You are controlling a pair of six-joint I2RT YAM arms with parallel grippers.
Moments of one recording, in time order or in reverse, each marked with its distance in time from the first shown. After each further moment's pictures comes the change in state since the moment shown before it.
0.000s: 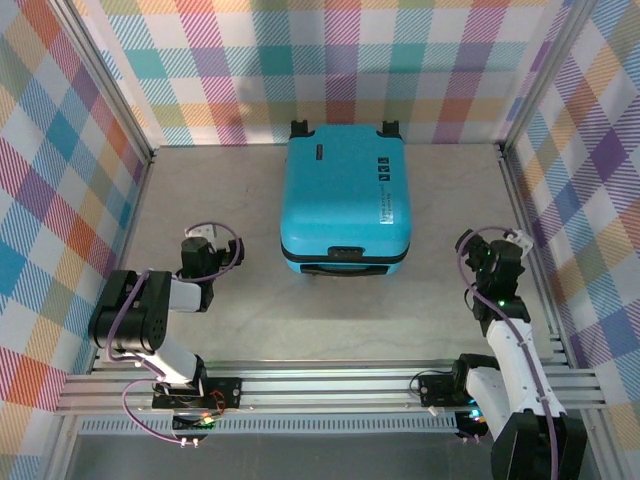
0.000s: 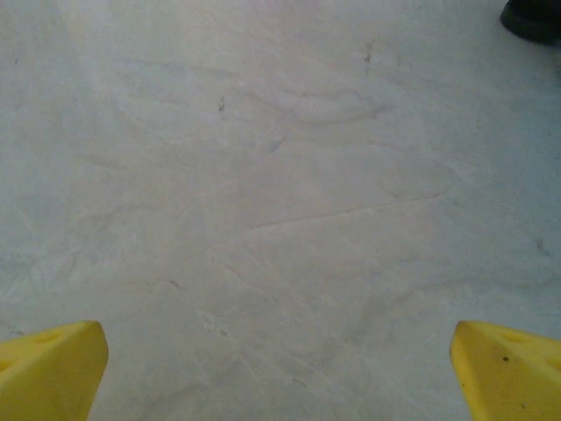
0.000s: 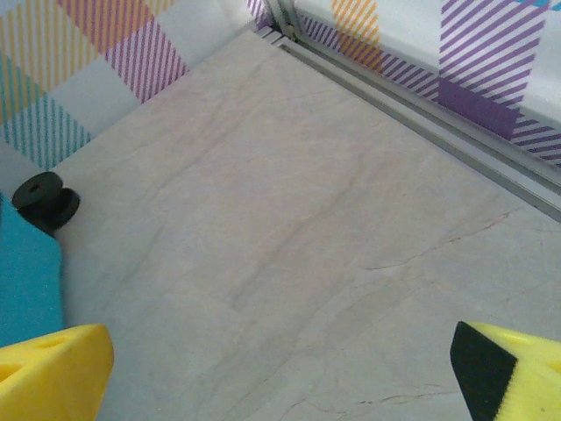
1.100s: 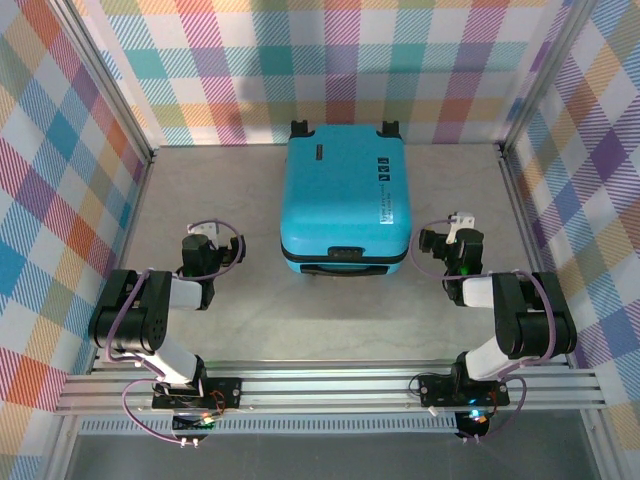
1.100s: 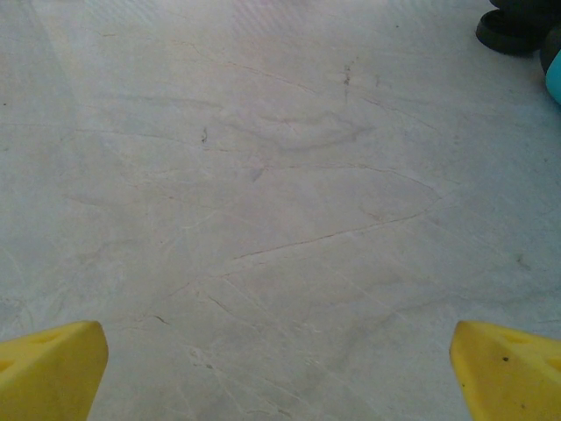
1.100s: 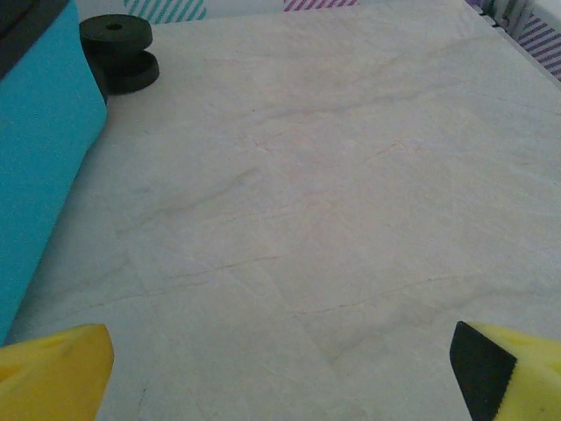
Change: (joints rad) left arm -0.021 0.000 0.019 0.002 -0.001 0.041; right arm 0.133 0.742 -0.004 0.790 -0.150 -0.411
